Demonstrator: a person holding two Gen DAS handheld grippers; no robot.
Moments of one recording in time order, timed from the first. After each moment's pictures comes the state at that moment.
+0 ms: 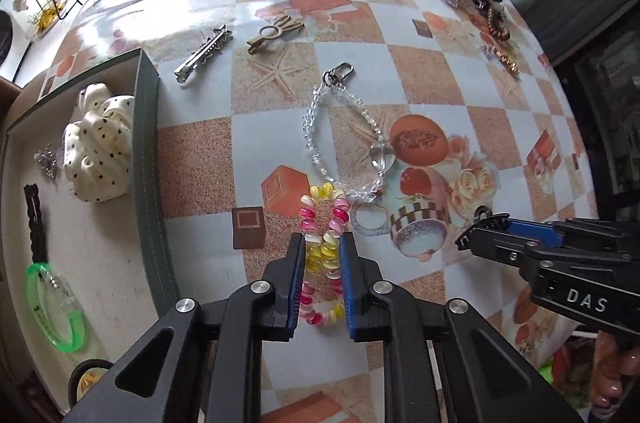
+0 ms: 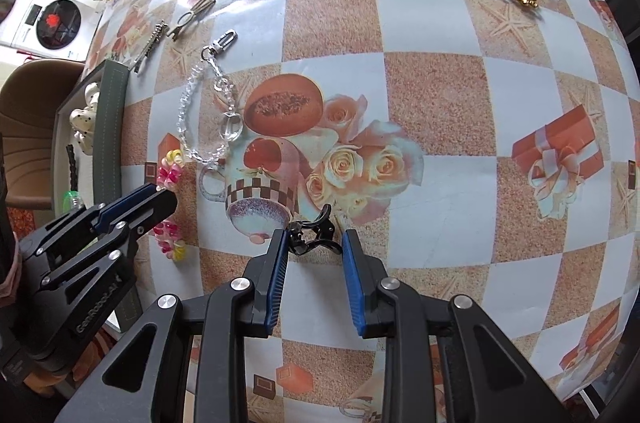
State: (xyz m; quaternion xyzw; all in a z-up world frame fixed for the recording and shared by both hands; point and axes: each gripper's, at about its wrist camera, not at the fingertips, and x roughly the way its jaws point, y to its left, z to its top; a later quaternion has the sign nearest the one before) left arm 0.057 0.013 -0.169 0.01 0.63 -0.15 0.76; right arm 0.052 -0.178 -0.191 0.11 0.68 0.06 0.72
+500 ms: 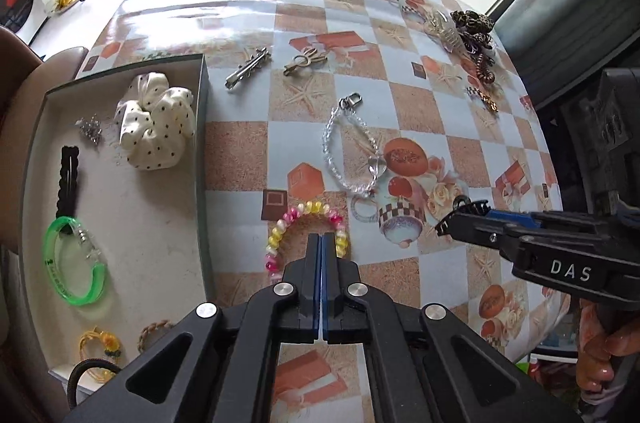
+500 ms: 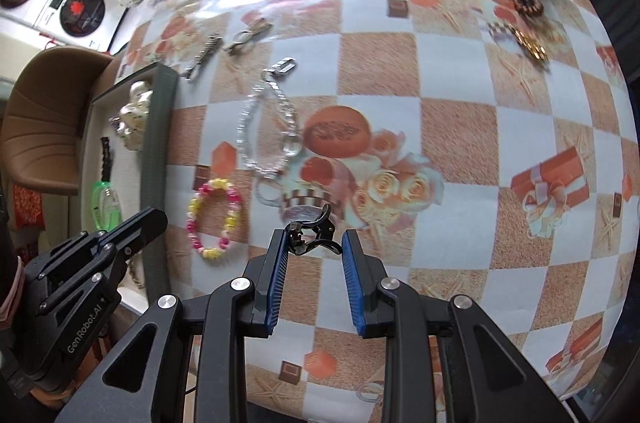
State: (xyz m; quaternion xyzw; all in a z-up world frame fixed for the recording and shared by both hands) left arm 0.035 0.038 -0.136 -0.04 0.60 -0.14 0.78; right arm 0.050 -0.157 -0.146 0.09 0.66 0.10 0.74
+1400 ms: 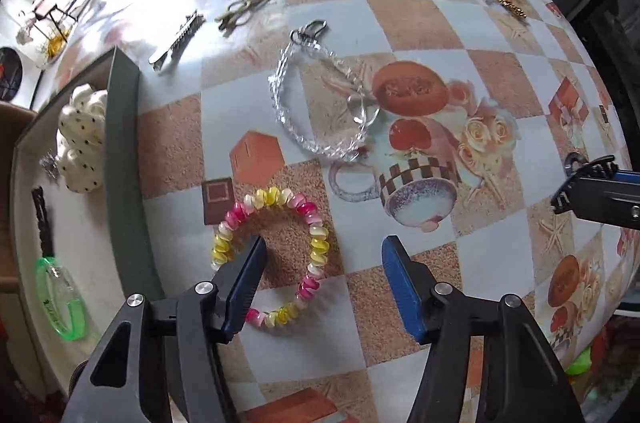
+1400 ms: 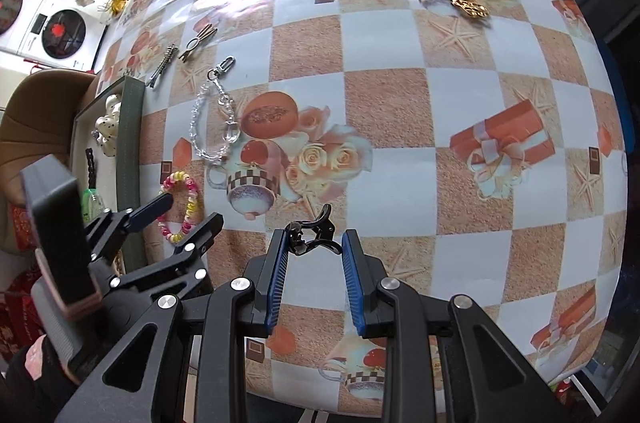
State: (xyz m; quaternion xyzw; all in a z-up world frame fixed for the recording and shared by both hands) left arm 0.046 -0.034 -0.204 0.09 0.64 -0.12 0.75; right arm 0.034 -0.212 -0.154 0.13 0.67 0.06 0.73
